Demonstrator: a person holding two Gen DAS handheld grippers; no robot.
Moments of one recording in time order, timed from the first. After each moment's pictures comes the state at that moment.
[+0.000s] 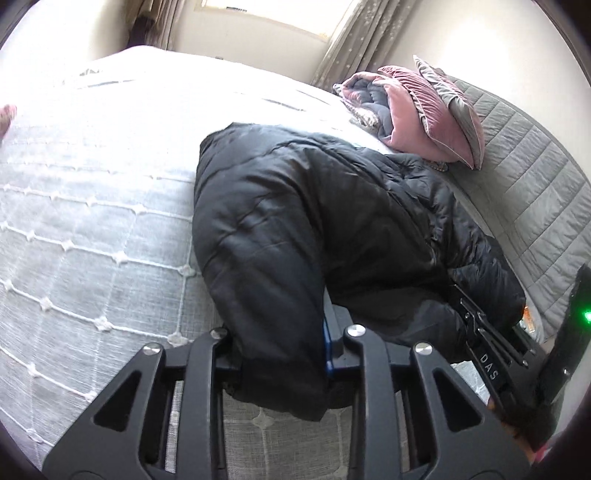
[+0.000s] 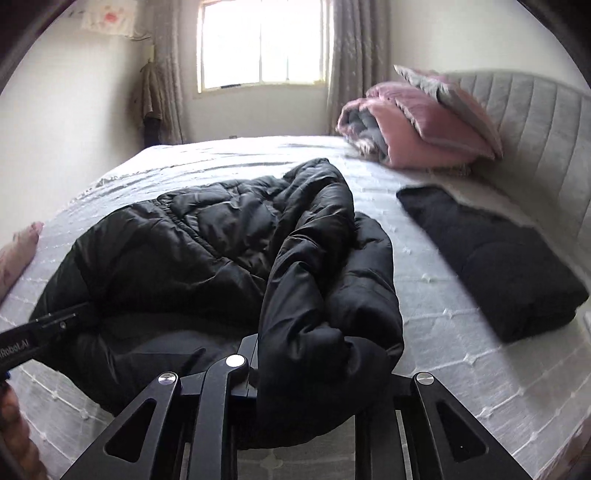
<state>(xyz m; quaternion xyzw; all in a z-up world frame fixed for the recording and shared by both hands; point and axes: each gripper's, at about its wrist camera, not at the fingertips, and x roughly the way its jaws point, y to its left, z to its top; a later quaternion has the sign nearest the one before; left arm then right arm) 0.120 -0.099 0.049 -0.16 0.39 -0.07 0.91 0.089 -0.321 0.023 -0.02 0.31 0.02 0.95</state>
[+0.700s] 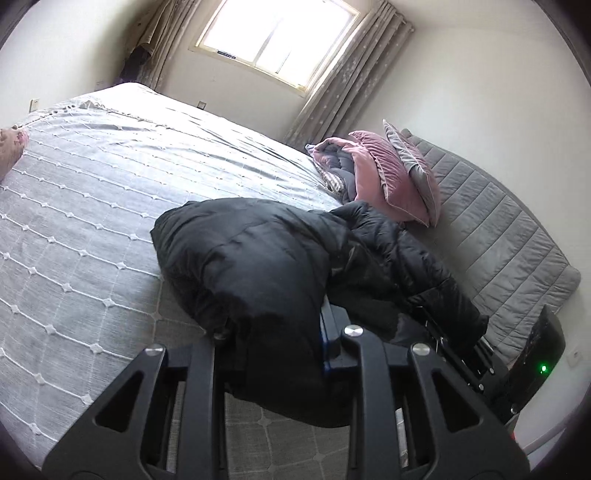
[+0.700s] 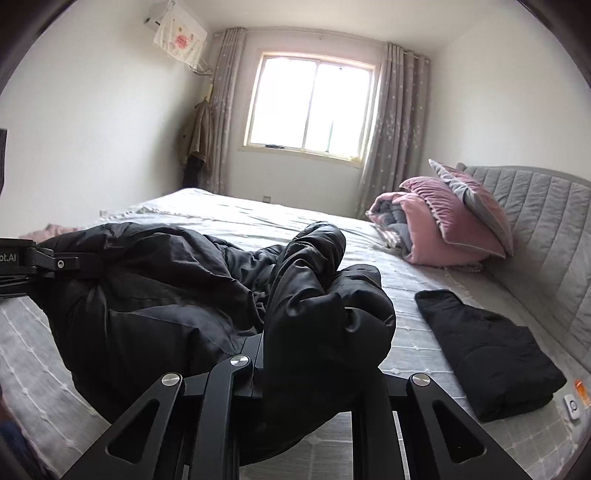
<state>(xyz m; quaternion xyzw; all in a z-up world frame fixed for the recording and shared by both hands) 0.069 -0.016 0.135 -0.22 0.29 -0.12 0.93 0.032 -0.271 0.099 -0.08 0.18 0.08 0.98</state>
